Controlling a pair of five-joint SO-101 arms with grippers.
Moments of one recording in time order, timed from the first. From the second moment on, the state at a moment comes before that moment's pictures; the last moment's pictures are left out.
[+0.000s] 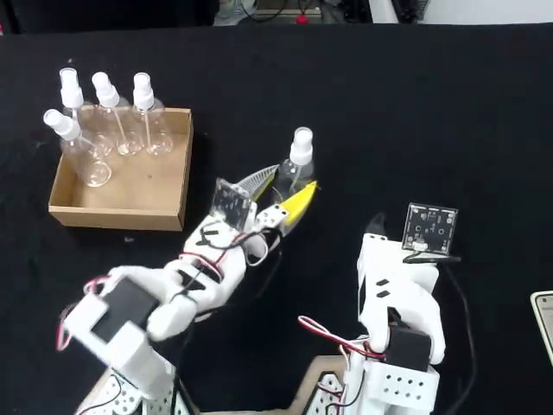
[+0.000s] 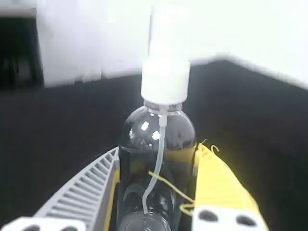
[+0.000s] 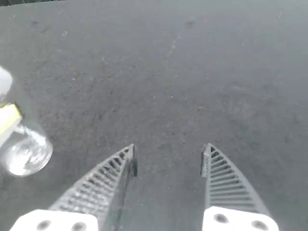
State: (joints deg) left arm 28.1 5.6 68.4 -65.3 4.7; right arm 12.4 -103.1 91.1 51.6 2.3
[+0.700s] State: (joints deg) left arm 28.8 30.6 59.7 -83.9 4.7; right arm 12.4 -103.1 91.1 51.3 2.3
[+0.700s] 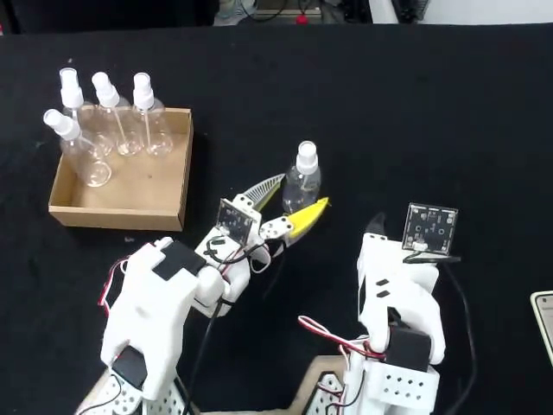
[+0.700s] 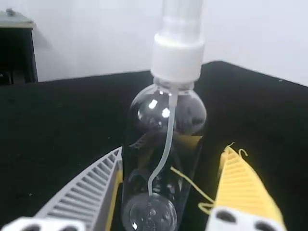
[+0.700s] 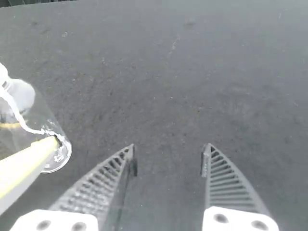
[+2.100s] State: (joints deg) left arm 28.1 10.2 59.5 -56.2 4.7; right arm 12.4 -103.1 91.1 51.3 2.3
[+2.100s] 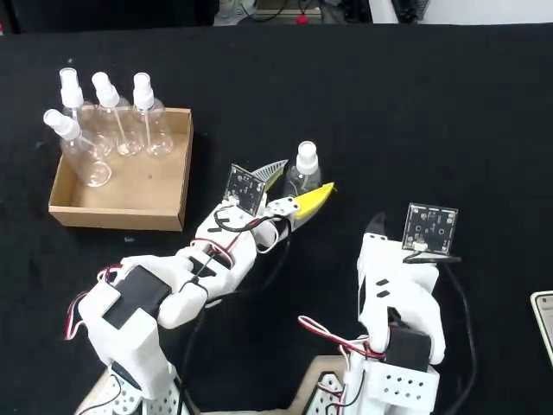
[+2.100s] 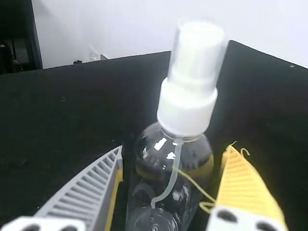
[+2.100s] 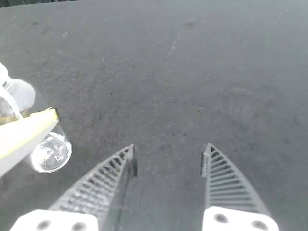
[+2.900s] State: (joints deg) left arm 28.1 10.2 57.7 -56.2 4.7; right arm 12.4 -103.1 91.1 51.3 2.3
